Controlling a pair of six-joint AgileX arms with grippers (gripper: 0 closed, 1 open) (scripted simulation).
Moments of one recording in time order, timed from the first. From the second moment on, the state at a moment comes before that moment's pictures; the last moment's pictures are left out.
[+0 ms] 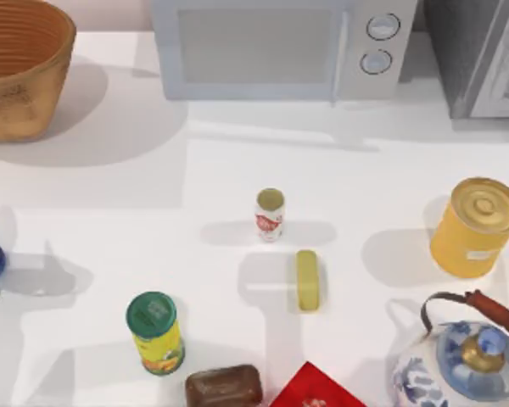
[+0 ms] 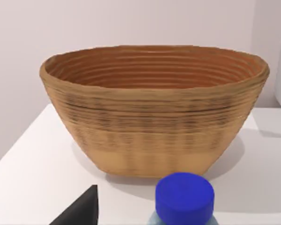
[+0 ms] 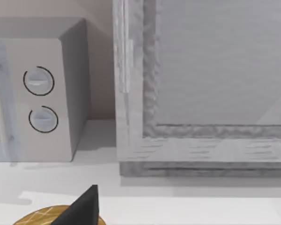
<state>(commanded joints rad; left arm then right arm) 0.12 0.21 0.02 0.15 0.03 0.03 0.00 0.00 0.00 0.00 0.00 0.00</state>
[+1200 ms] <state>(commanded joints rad) 0.31 1.25 0.03 0.81 0.31 0.14 0.00 0.00 0.00 0.00 0.00 0.00</state>
